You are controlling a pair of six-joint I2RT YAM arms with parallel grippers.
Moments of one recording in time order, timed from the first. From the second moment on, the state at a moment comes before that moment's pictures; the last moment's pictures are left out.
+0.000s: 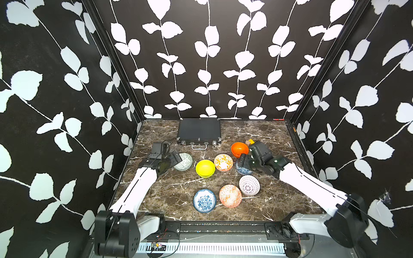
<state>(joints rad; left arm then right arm) -0.13 1.13 0.80 -0.58 0.07 -0.62 0.61 1.31 1.02 -0.65 0.02 0.81</state>
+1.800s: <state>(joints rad) -0.13 0.99 0.72 -0.61 0.34 -0.51 0.63 1.93 1.48 -0.80 0.04 0.73</state>
